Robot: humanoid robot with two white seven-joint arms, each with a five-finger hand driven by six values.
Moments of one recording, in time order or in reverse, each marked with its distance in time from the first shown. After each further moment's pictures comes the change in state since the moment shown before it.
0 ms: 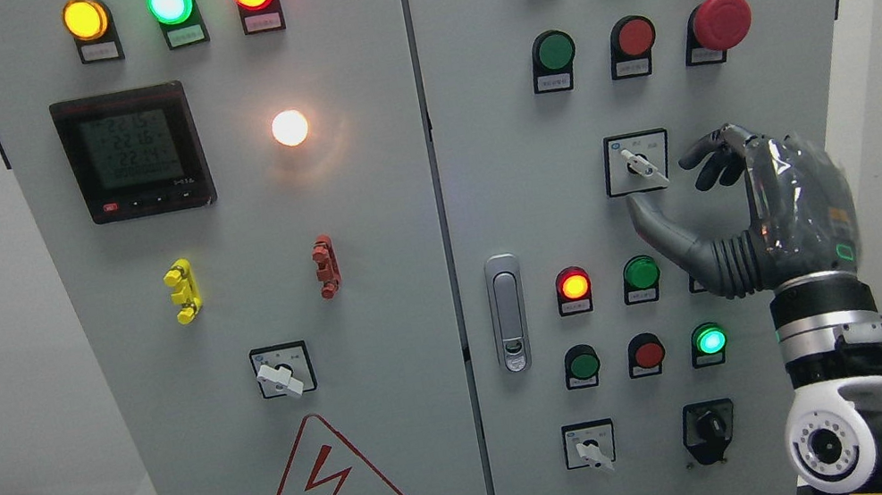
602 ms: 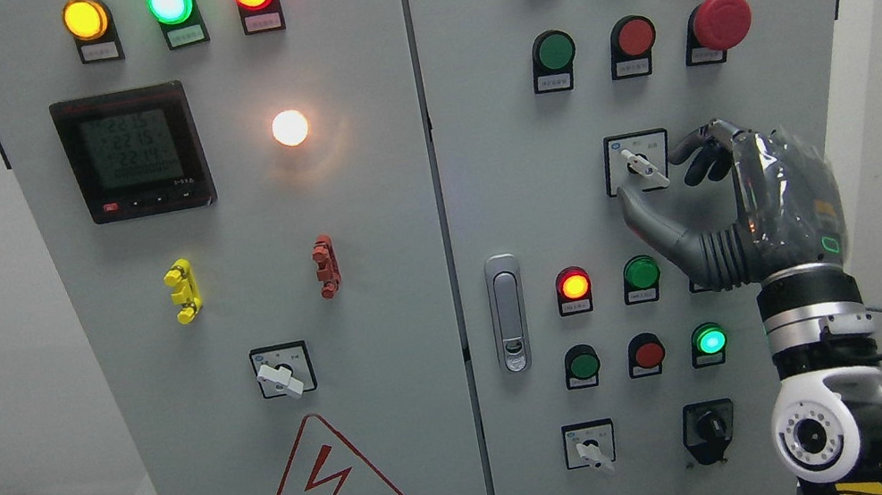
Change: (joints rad) left arm 0.000 0.000 0.000 0.000 0.000 0.000 -0.003; right arm -0.021 0.010 0.007 0.020 0.005 0.001 0.000
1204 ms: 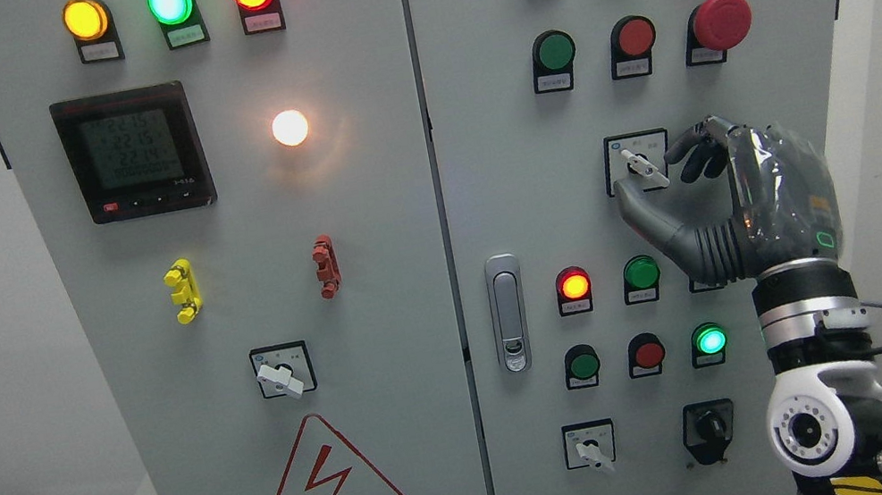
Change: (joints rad) left arm 0.000 0.000 0.000 0.000 0.000 0.000 0.003; right arm -0.010 0.003 0.002 0.010 0.003 0.002 0.000
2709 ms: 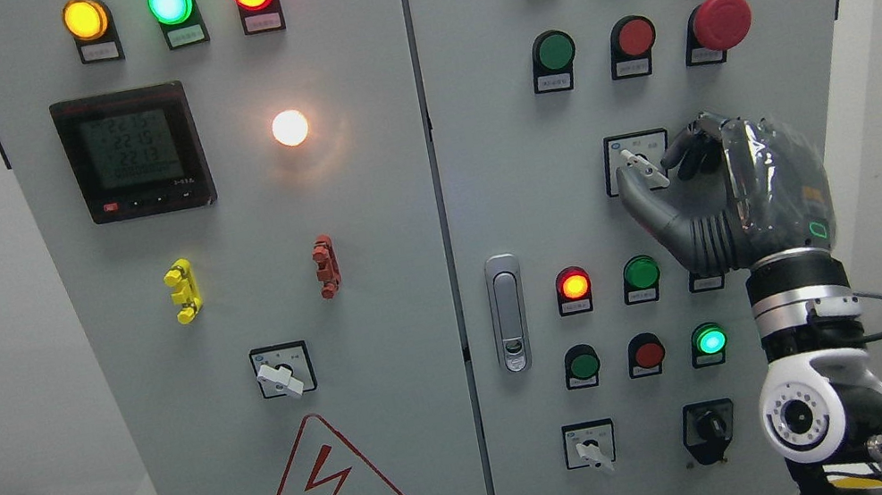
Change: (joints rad) left arm 0.000 0.000 0.000 0.000 0.000 0.000 0.000; right arm -0.027 0.002 0.002 0.026 0.006 0.008 0.002
